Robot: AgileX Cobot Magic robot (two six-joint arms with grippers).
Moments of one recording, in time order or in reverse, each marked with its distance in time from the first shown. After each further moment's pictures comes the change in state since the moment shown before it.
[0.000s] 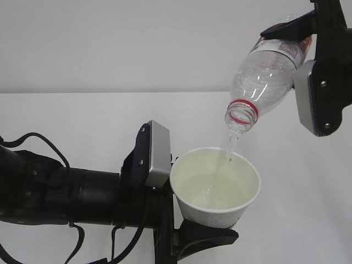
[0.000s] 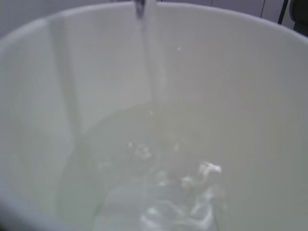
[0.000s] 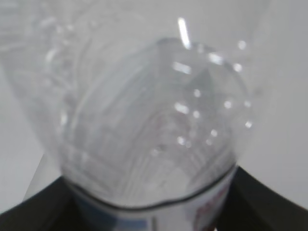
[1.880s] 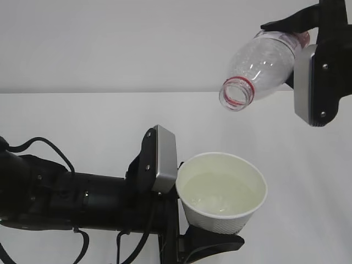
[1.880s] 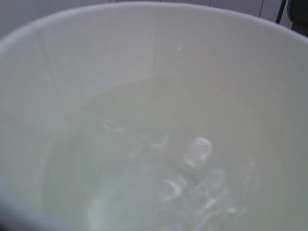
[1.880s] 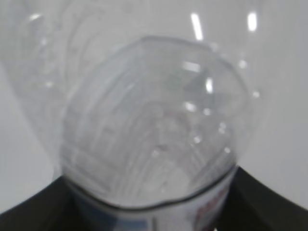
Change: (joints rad) left arm -0.031 0.006 0.000 -0.030 0.007 0.000; right arm 0.000 0.000 -0.001 0.051 -0.027 0.113
